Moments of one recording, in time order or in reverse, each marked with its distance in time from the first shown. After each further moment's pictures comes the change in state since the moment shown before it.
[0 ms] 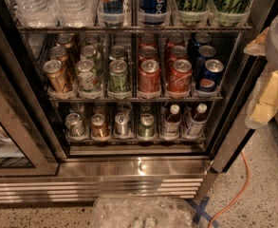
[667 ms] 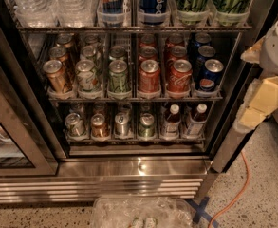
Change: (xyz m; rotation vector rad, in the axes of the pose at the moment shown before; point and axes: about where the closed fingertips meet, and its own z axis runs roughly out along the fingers) arm -0.008 0.005 0.014 0.001 -0.056 0.065
